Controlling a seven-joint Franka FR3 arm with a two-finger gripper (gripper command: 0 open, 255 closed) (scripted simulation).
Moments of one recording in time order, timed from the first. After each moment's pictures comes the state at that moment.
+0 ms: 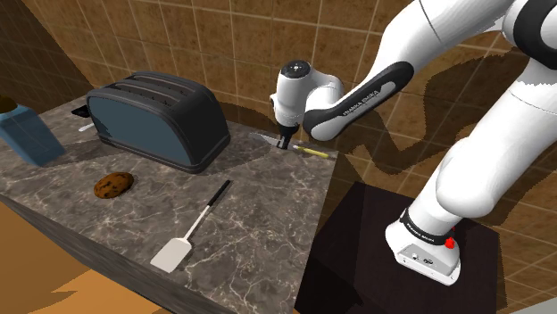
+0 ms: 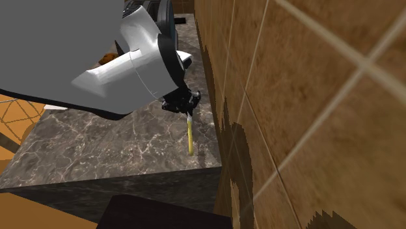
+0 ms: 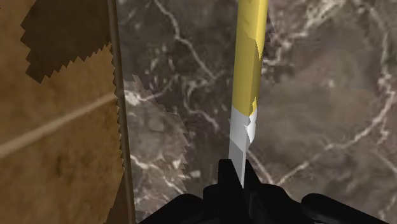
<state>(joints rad) -0.03 -0.06 0.19 -2.47 -0.48 2.52 0.23</state>
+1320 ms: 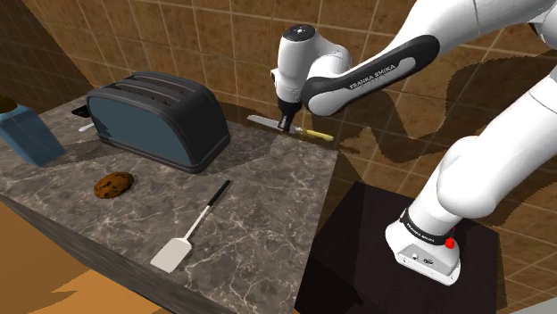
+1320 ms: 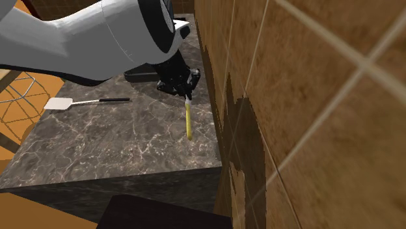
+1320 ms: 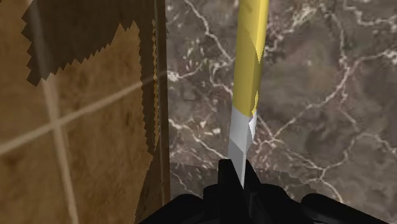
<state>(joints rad) 0.00 -0.19 0.18 -2.40 -0.34 2.34 0.10</state>
